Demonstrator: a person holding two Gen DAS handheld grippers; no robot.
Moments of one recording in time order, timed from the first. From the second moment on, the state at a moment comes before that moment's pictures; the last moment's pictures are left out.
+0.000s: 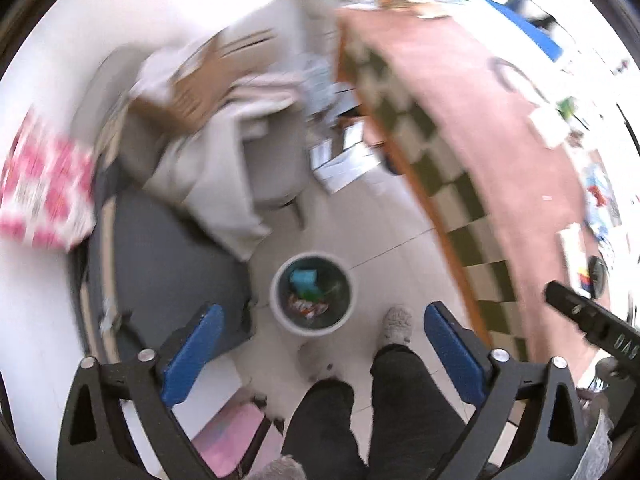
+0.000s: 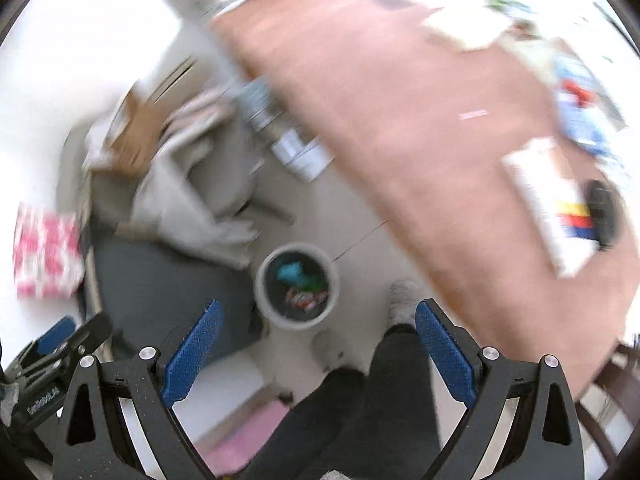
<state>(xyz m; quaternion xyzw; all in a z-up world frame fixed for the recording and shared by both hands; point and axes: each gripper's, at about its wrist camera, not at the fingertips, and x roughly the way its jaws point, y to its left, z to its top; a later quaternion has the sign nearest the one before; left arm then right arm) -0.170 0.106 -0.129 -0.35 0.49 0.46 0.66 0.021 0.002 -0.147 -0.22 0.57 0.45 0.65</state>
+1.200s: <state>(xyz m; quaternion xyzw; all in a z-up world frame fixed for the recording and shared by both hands) 0.241 0.073 -0.276 -0.46 0.64 0.29 0.54 0.424 -0.198 -0.243 -0.08 0.68 0.17 0.70</state>
